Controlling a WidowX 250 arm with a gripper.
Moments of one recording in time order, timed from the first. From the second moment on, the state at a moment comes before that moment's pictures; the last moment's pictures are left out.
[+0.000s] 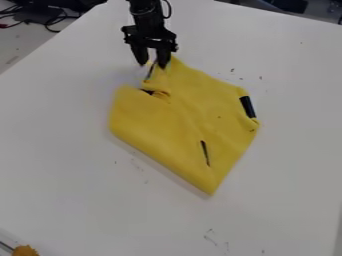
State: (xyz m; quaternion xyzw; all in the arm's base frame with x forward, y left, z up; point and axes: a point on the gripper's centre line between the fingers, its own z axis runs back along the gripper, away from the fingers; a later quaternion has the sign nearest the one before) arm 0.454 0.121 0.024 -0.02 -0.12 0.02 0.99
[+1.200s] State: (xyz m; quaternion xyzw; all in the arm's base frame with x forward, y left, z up) arm 0.454 0.086 0.135 0.03 -0.13 -0.04 0.99
